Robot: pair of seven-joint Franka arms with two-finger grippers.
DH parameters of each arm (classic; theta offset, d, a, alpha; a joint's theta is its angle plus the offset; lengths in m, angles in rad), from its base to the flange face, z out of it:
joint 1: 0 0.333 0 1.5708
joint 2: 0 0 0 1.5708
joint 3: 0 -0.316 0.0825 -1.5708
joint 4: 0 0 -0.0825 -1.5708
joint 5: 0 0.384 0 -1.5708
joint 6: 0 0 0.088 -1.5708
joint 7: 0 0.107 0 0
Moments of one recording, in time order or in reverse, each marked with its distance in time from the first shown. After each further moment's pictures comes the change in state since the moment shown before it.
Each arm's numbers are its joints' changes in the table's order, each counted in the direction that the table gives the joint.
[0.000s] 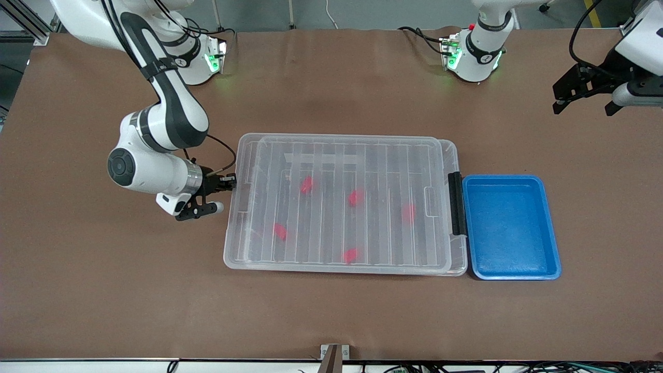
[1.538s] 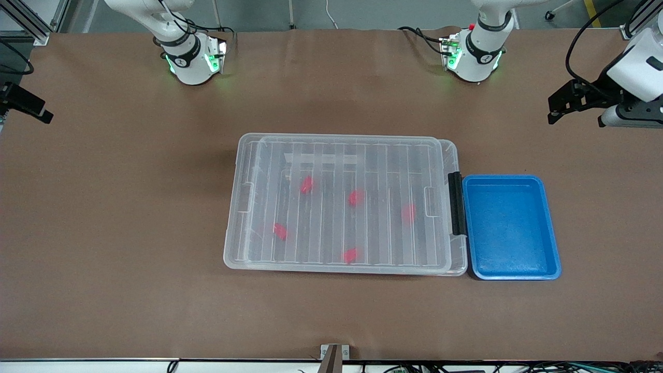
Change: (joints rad) left arm 0.004 -0.048 0.000 0.028 0.000 0.018 0.016; right arm -0.100 0.384 0.276 0.418 -0.354 0.670 0.179
